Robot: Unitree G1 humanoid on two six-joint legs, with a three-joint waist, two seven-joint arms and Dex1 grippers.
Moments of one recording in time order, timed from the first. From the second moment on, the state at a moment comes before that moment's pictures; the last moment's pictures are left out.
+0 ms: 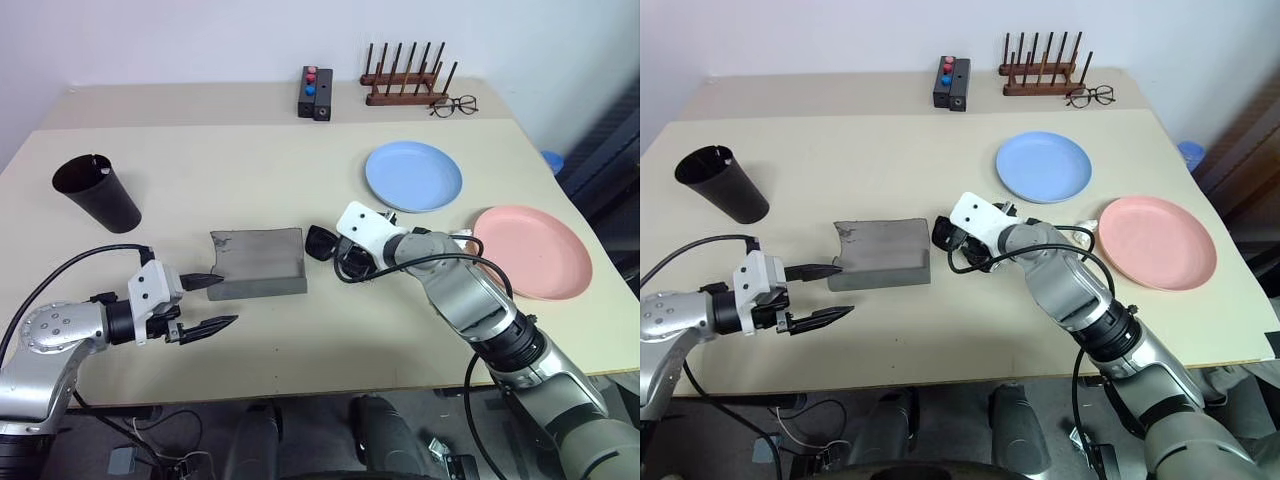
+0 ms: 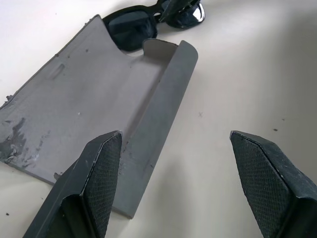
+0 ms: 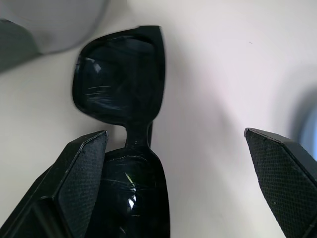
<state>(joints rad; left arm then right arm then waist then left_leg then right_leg) 0.08 0.82 0.22 -0.28 -0.39 0.19 -1.11 -0.69 -0.49 0.51 -0.27 -0.12 1.02 0.51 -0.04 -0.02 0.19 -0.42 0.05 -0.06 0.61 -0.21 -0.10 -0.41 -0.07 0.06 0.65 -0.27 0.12</state>
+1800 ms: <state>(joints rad) 0.11 0.79 0.21 -0.32 -0.38 0.18 -1.05 -0.65 -0.53 0.56 -0.15 -0.35 0.73 0.62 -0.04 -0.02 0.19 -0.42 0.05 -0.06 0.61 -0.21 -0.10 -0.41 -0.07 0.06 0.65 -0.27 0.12</state>
